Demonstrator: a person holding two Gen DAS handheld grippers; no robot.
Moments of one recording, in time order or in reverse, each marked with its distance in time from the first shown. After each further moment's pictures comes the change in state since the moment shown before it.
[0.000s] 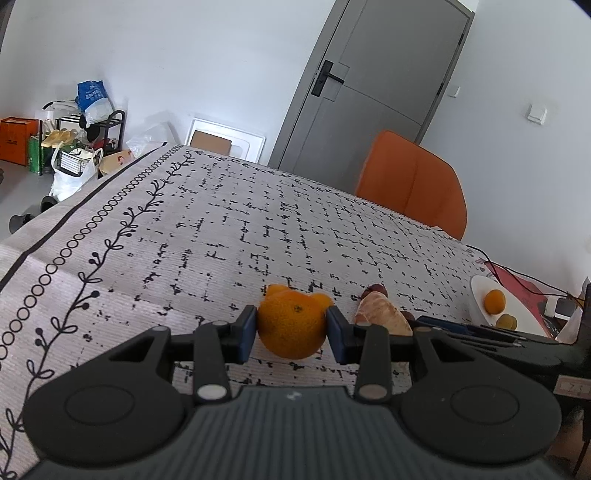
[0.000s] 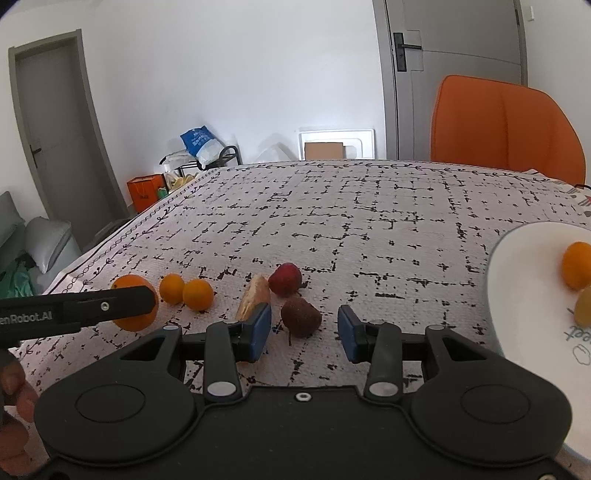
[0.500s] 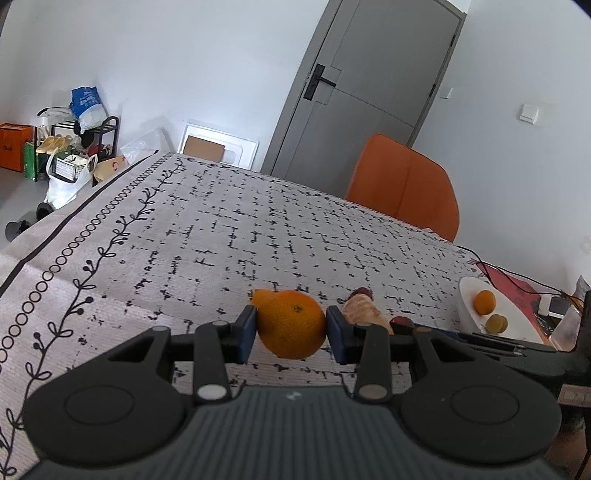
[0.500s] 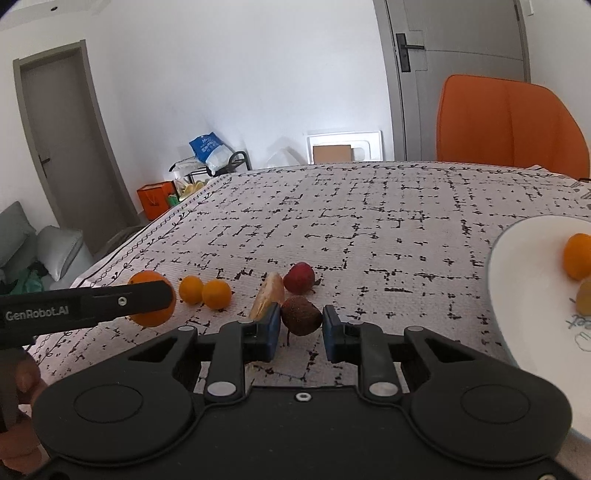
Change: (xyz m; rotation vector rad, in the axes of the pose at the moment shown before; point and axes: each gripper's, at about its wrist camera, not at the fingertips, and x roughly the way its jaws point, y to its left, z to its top) left arm -0.006 -0.011 0.001 0.019 -0.012 -0.021; right arm -0.016 0.002 -0.003 0.031 -0.018 0.039
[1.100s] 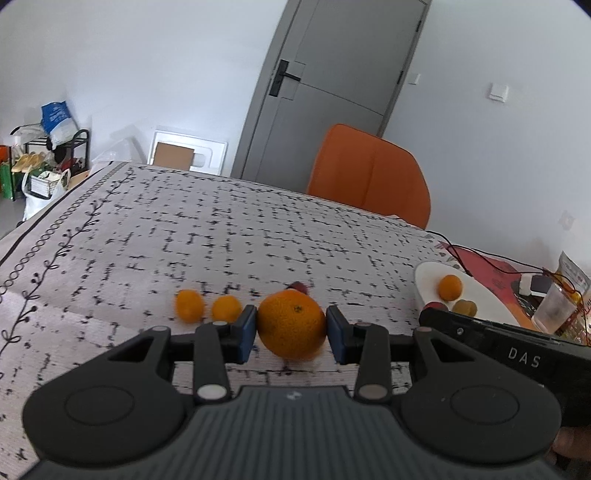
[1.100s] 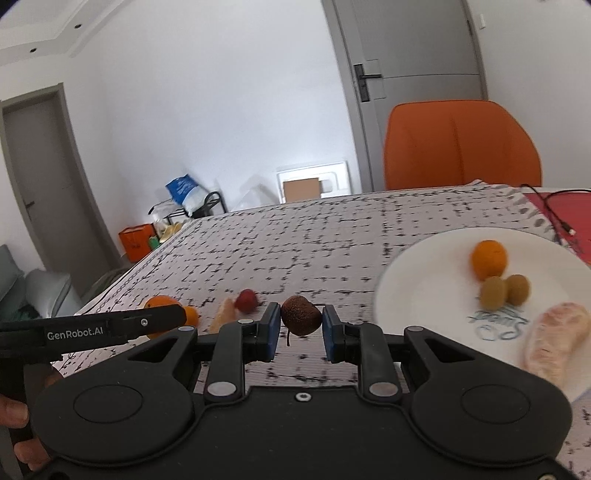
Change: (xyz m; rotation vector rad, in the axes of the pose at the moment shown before) left arm 0.006 -0.055 -0.004 0.083 0.009 -0.052; right arm -0.062 -0.044 -0.005 0.088 -0.118 -0.065
